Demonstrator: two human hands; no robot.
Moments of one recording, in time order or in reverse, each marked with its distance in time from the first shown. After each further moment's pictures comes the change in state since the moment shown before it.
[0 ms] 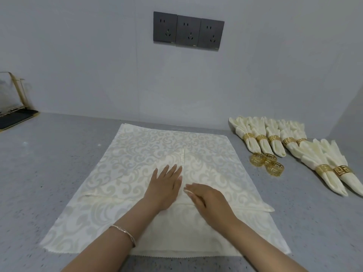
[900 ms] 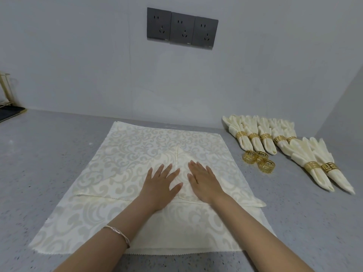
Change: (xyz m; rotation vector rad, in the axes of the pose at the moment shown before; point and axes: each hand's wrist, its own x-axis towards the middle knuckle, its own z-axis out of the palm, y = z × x) left_hand 0.001 0.002 0.004 0.083 -0.023 0.013; right_hand 0.047 0.028 -0.002 -0.230 -0.284 0.220
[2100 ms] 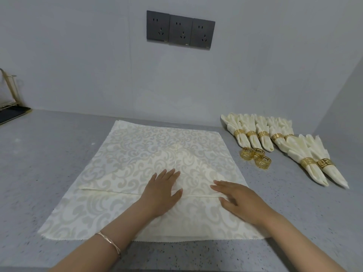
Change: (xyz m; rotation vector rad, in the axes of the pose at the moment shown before) left_hand -0.034 0.016 -0.002 -0.116 0.047 0.084; right_hand -0.101 0.063 -0.040 -0.022 -0.006 -0.178
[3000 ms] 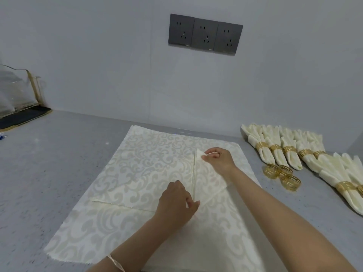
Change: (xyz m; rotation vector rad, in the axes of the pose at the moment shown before) left_hand 0.011 0.004 -0.009 -0.219 0.213 -0.129; right_hand 0.201 -0.015 -0.004 0.936 0.369 0.362
